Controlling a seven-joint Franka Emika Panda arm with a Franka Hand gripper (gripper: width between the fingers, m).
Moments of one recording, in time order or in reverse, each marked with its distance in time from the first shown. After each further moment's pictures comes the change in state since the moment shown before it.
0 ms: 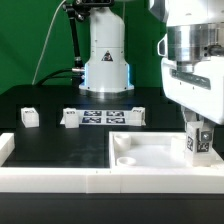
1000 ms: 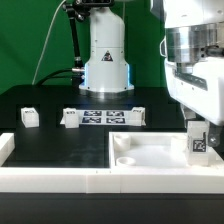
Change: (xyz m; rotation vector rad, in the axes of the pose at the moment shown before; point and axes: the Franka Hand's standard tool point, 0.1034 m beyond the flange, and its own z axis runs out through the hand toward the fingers) arm -0.006 0.000 0.000 -0.002 -0.033 -0.144
